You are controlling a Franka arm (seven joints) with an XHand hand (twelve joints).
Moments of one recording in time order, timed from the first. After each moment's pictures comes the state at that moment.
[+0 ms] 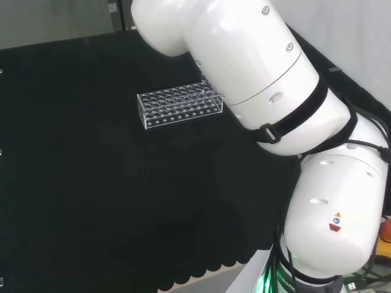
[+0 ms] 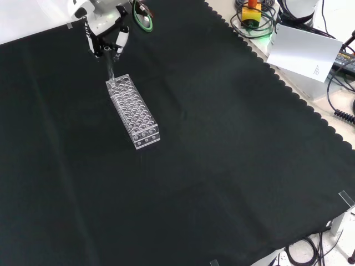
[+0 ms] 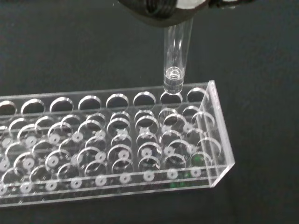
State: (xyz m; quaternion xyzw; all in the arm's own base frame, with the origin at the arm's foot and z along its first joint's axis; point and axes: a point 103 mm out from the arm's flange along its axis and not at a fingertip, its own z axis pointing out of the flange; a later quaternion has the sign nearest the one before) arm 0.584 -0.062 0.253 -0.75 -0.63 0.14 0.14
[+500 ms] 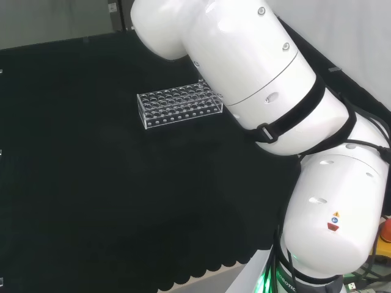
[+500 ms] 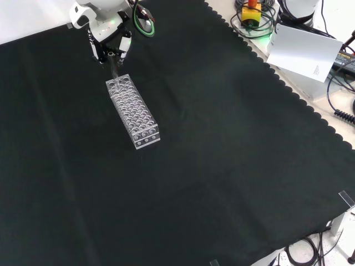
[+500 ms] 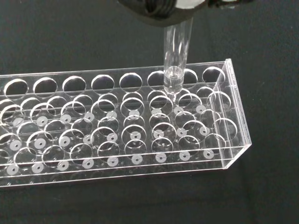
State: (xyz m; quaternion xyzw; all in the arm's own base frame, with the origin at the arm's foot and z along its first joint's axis) arm 0.582 -0.054 0.243 -0.74 -0.64 0.15 0.15
